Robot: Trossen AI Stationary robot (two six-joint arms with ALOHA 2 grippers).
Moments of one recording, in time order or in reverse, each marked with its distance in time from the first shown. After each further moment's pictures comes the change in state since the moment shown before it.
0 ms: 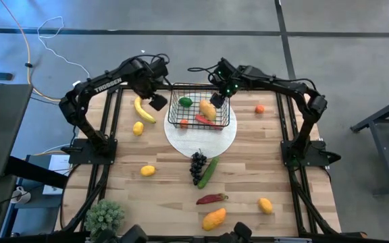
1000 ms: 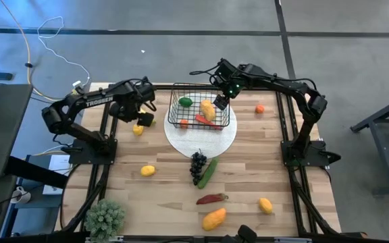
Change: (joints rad) left arm -0.024 -0.218 -0.532 0.105 0.010 -0.498; right arm 0.005 -0.001 0.041 -0.159 0.032 -0.038
